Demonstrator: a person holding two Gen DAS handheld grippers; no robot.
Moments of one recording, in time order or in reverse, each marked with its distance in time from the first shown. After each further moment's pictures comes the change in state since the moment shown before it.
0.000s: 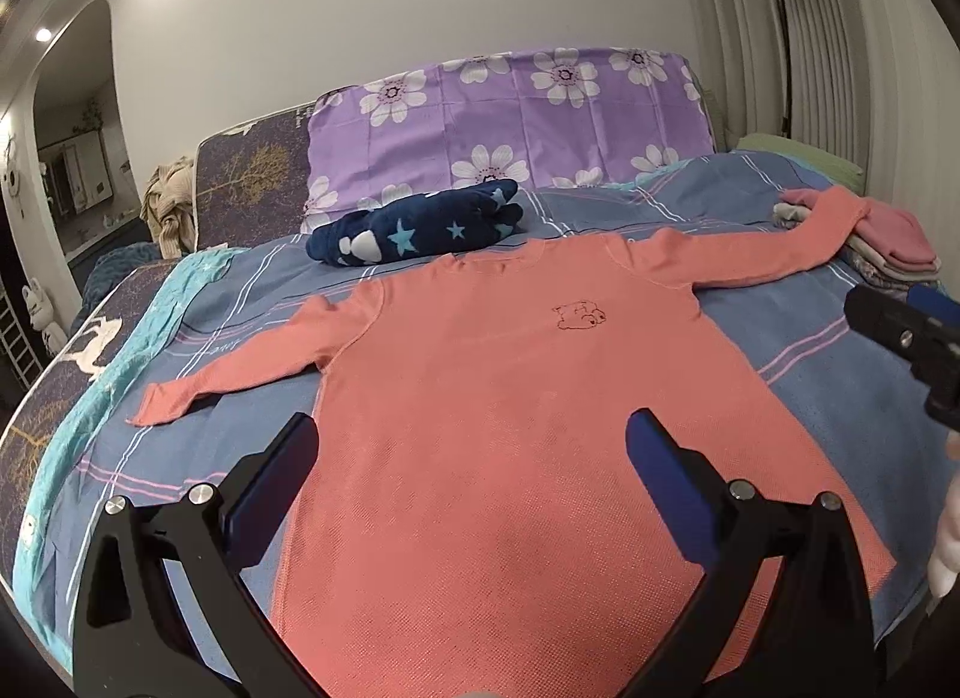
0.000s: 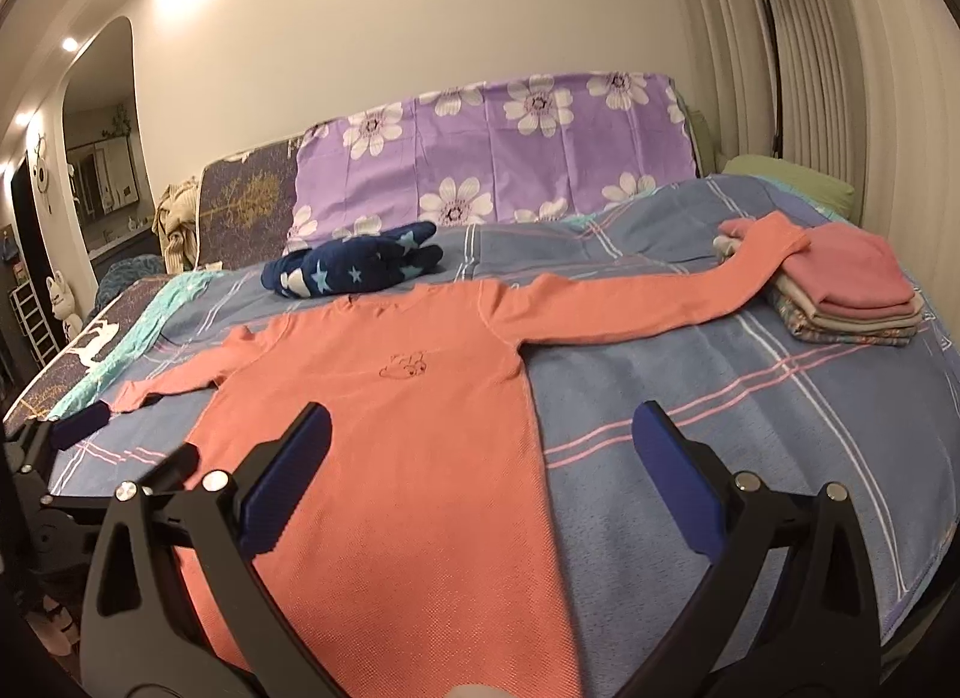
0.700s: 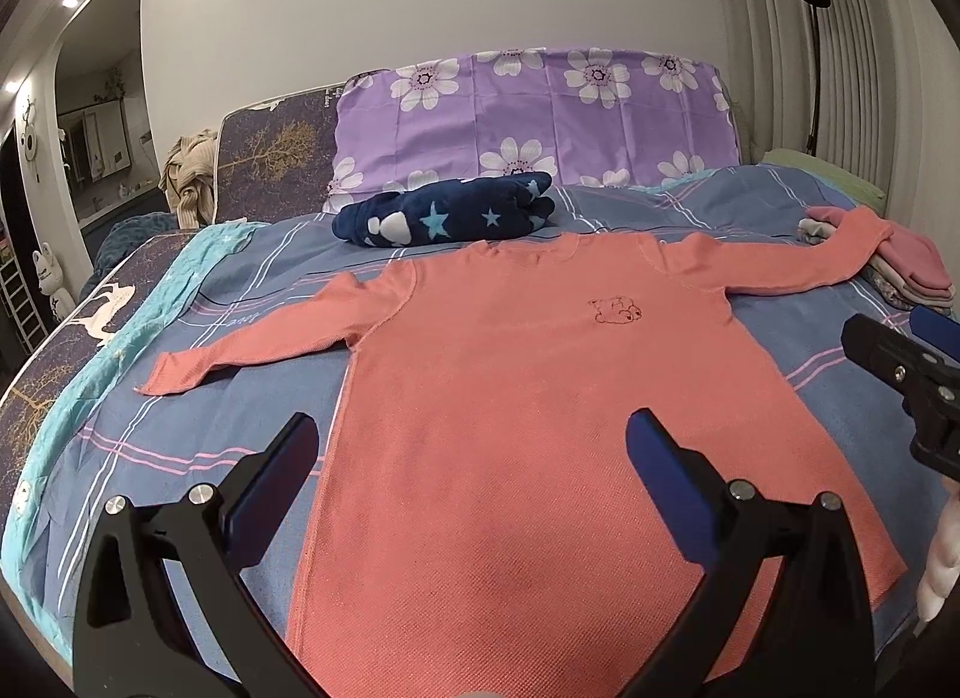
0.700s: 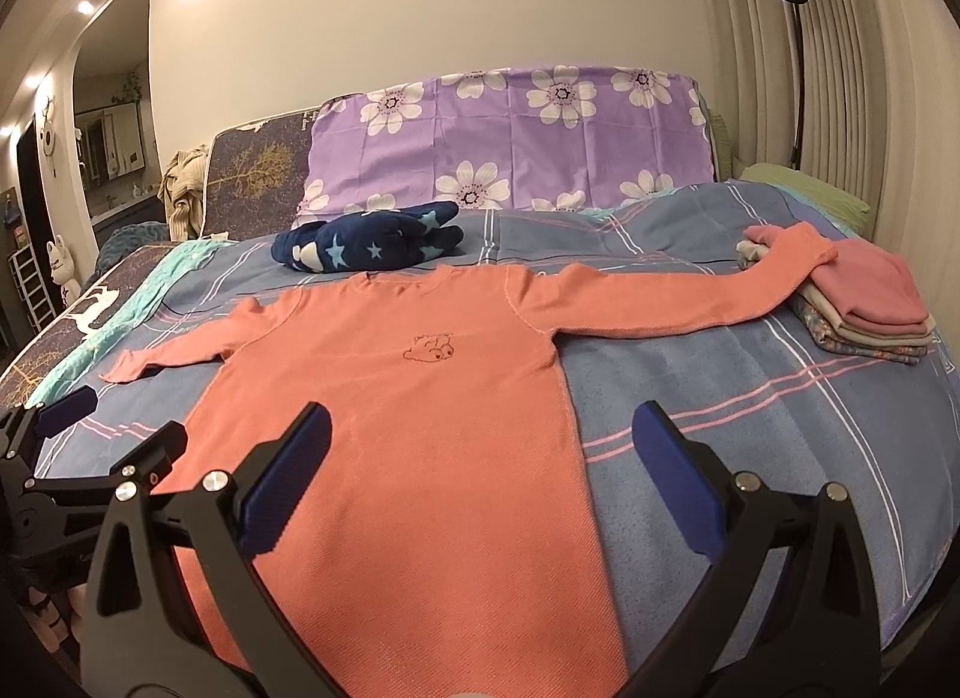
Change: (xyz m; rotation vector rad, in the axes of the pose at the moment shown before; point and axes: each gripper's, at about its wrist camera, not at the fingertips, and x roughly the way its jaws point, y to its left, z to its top) left arm 0.006 0.026 -0.006 -0.062 0.017 0.017; right arm 0.010 0.032 -0.005 -0.066 0.021 0.000
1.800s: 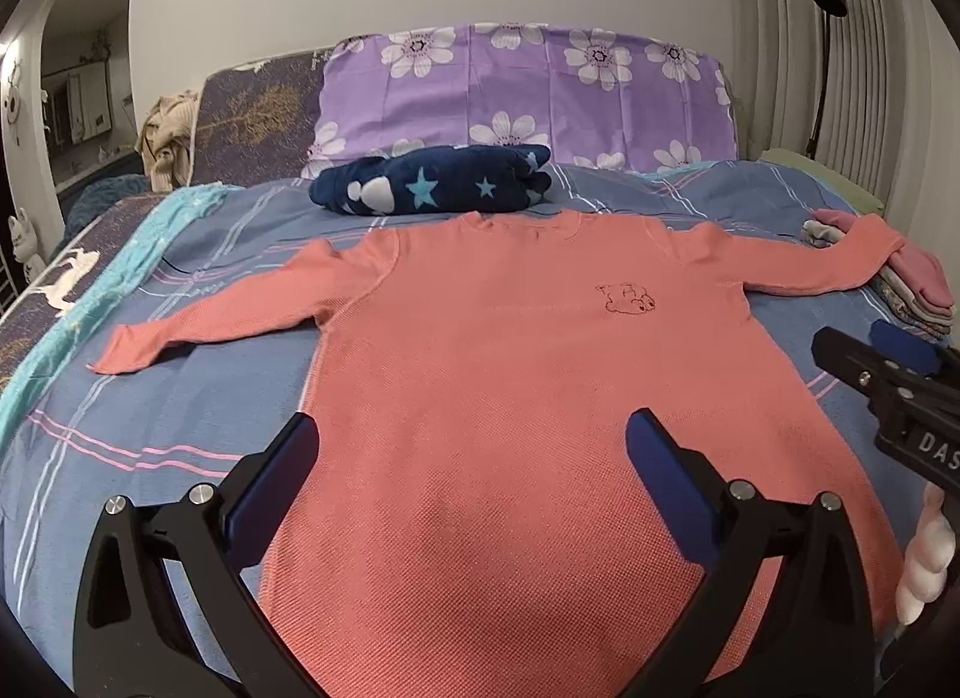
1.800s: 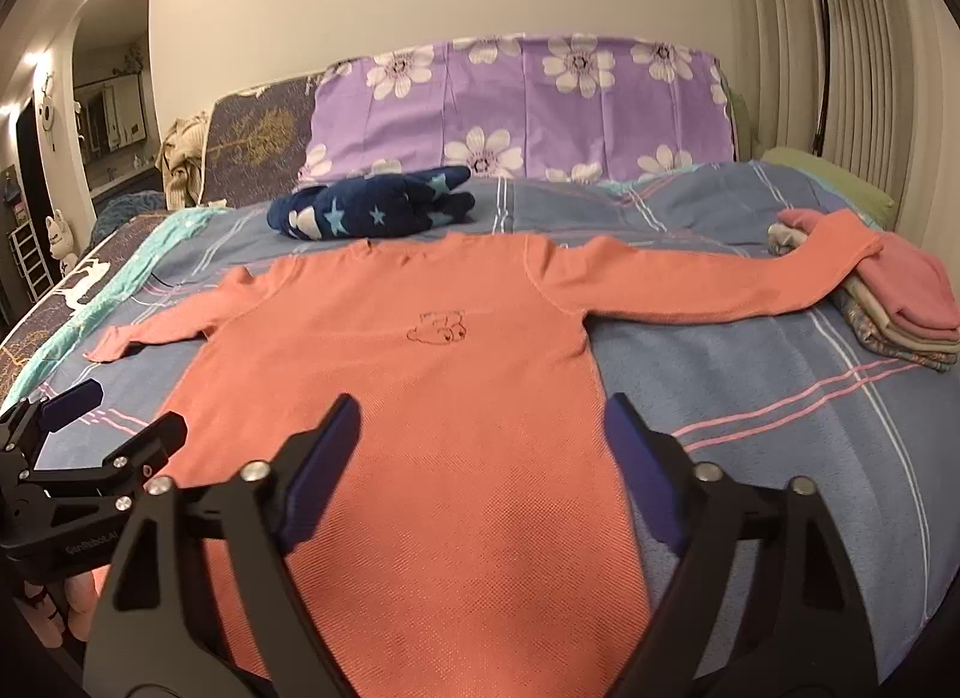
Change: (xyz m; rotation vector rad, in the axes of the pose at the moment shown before) left arm 0.056 0.010 -0.001 -0.054 0.066 -0.082; right arm 0.062 0.016 0.000 -0.024 0.095 0.007
